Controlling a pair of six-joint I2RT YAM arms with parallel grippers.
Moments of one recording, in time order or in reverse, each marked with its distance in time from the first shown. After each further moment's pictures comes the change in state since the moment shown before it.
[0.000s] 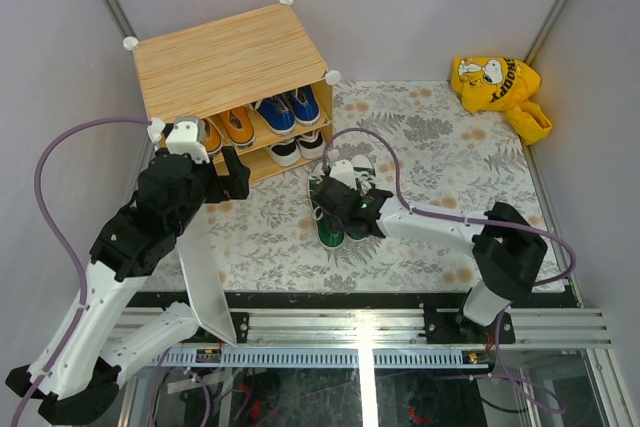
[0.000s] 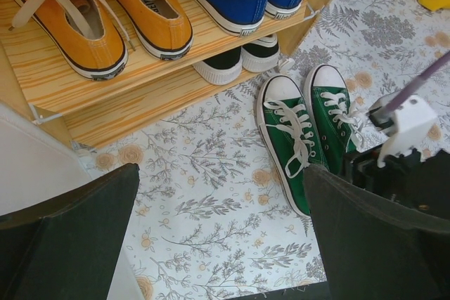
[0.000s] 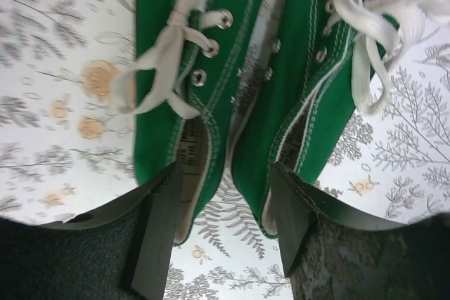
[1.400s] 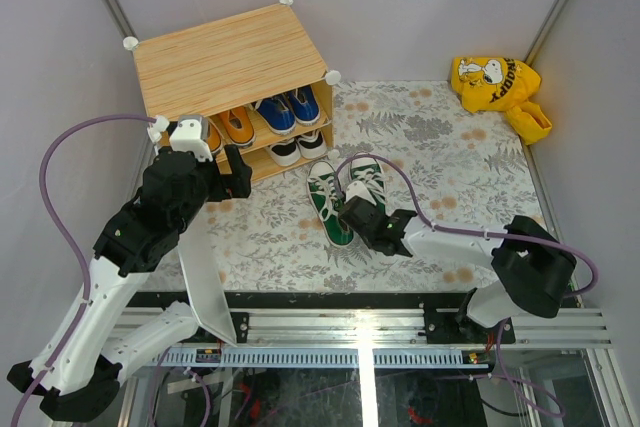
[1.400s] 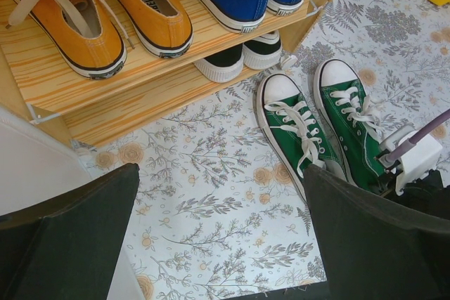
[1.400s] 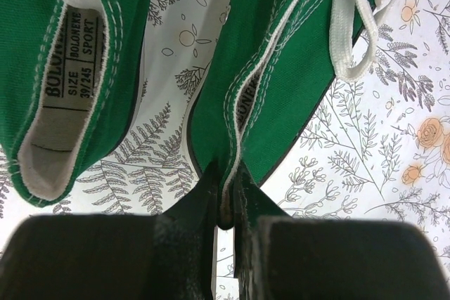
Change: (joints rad) left arm 0.000 0.018 0.003 0.000 -0.001 0.000; right arm -0.033 -0.124 -0.312 0.108 0.042 -0.344
